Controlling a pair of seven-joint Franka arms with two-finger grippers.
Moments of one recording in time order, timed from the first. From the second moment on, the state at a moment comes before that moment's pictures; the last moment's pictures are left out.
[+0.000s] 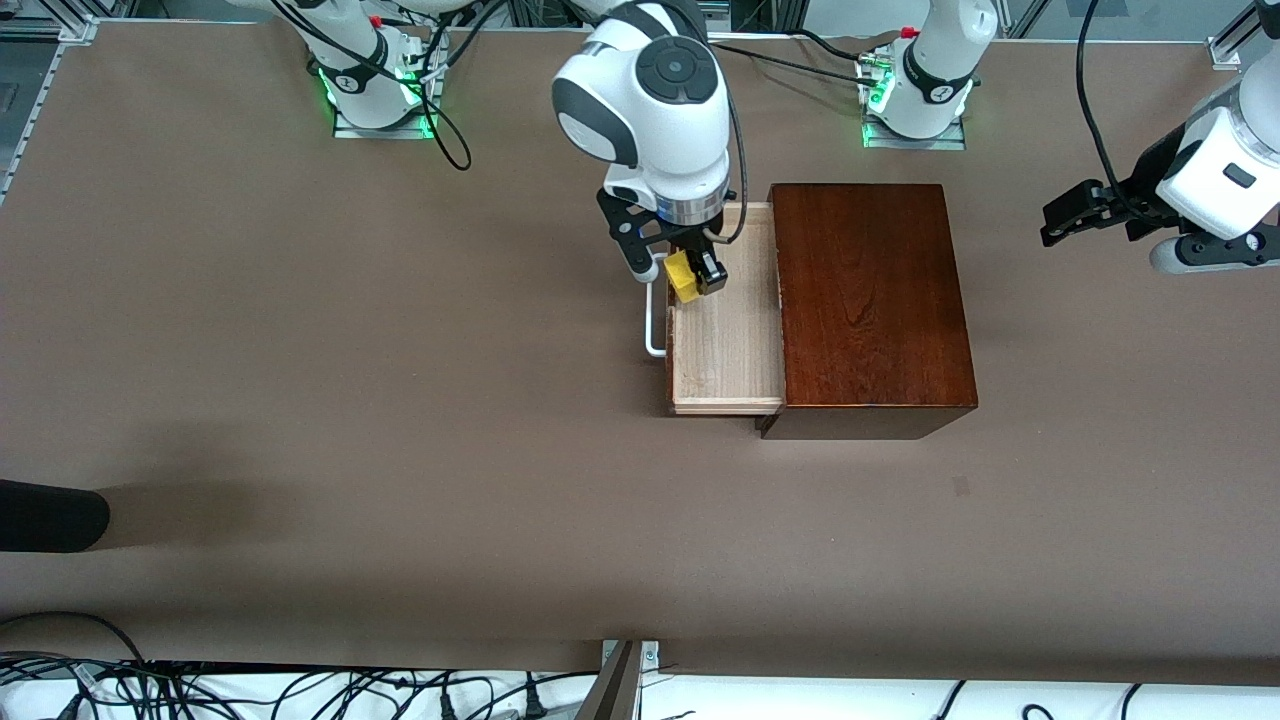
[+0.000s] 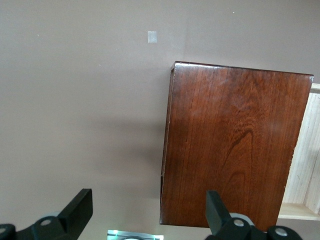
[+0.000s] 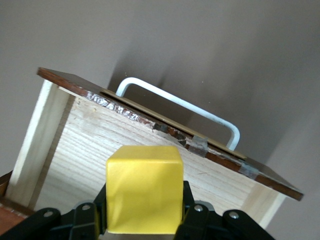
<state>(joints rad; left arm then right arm) -0.07 0.01 0.00 -1.59 -0.02 1.48 -0.18 0.70 0.72 0.30 -1.12 -0.20 1.93 2.15</state>
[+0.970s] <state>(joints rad) -0.06 0.01 0.00 -1.59 -0.02 1.48 -0.18 0.86 0.88 0.15 -1.04 -0.20 2.04 2.30</state>
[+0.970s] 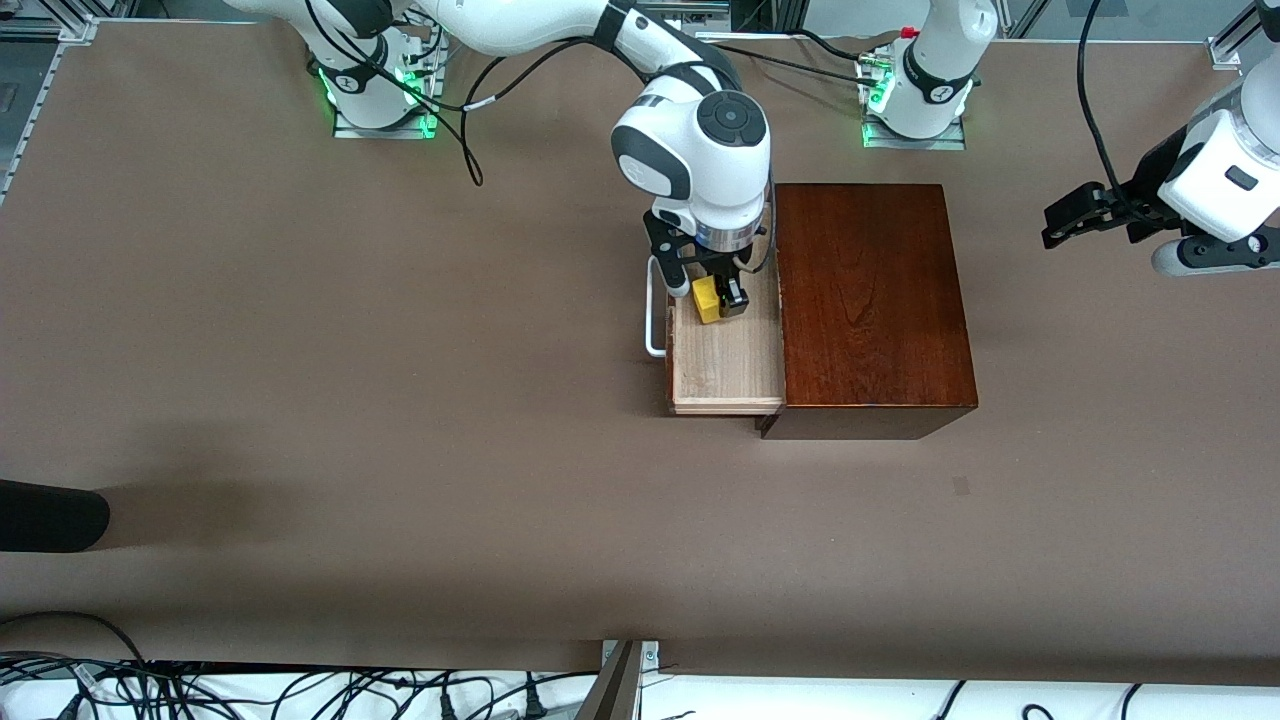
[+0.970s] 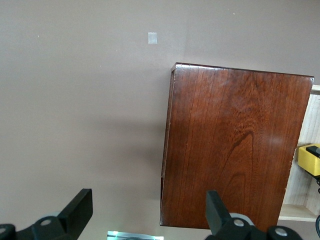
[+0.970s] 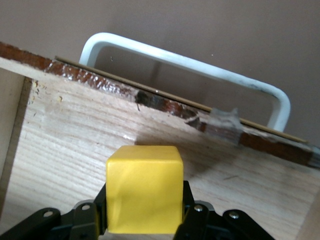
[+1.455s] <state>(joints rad) -0.06 0.01 0.00 -1.59 -0.02 1.49 -0.18 0.85 0.89 0.15 -1.04 -0.20 2.07 2.30</state>
